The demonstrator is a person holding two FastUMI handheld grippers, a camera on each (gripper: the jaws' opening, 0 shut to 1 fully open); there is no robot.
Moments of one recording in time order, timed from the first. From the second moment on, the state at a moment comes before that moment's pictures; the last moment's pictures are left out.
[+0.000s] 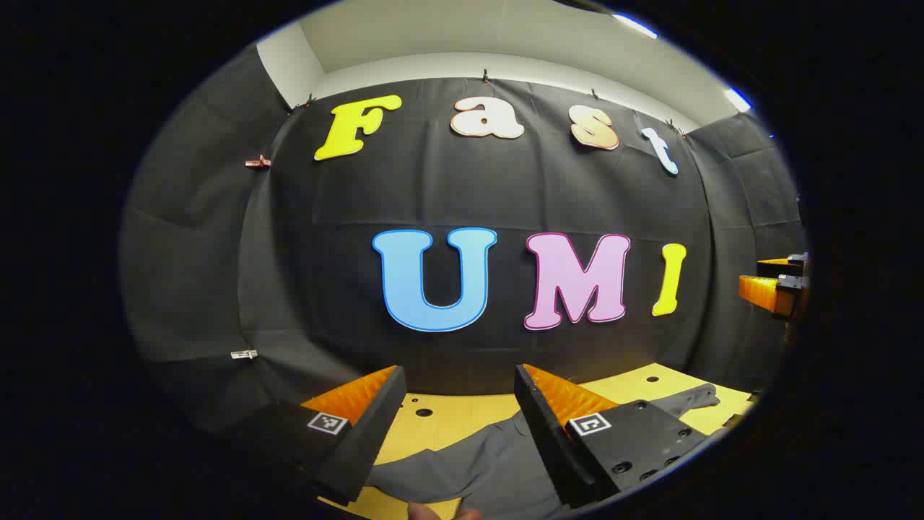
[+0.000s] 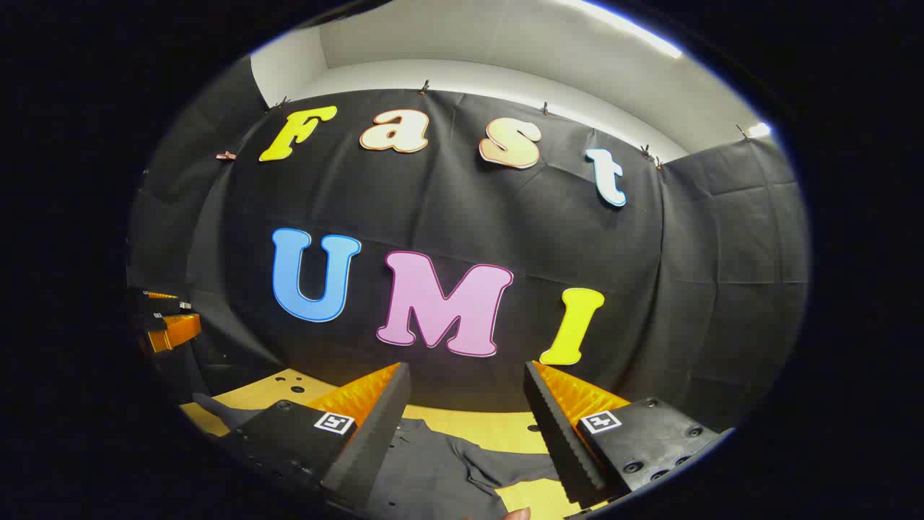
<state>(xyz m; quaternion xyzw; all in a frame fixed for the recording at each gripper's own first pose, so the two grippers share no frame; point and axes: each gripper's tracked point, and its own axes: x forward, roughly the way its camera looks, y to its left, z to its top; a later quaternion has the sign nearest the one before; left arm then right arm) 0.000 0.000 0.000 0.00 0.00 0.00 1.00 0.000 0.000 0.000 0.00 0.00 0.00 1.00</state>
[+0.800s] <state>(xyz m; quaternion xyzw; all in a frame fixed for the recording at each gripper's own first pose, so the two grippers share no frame) 0.006 0.000 -0.005 0.00 0.01 0.00 1.00 0.006 -0.001 0.001 -0.01 0.00 0.00 1.00</state>
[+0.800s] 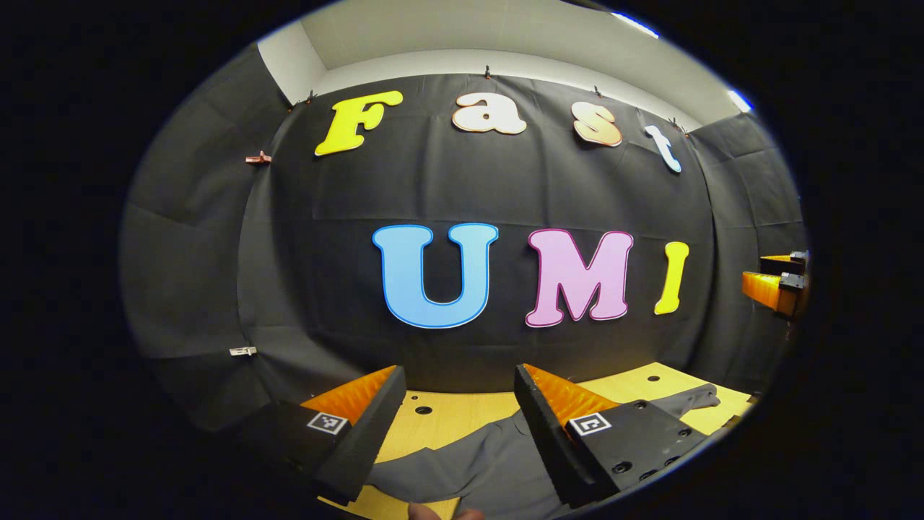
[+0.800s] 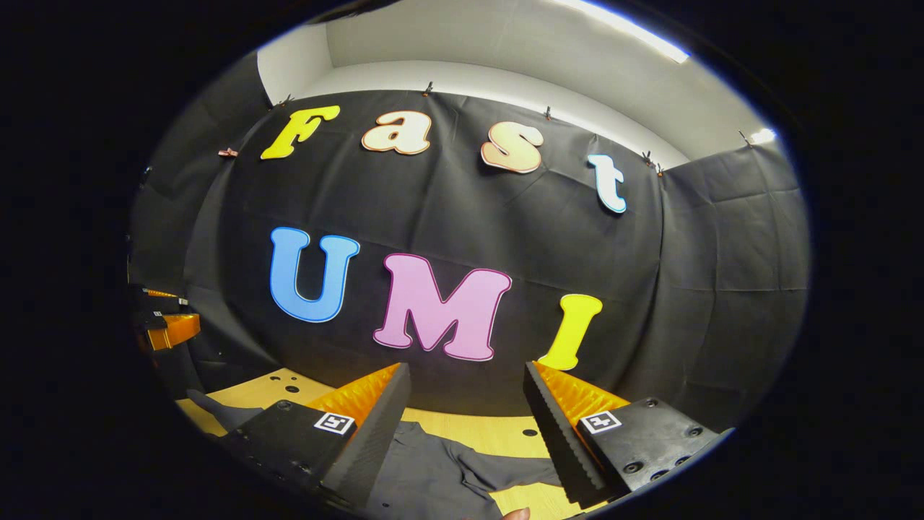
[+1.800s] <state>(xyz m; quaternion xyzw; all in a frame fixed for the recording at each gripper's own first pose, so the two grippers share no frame) 0.035 -0.112 -0.027 -0.02 0.08 0.04 1.00 0.092 -0.271 -0.276 0.03 0.20 -0.07 0.98</state>
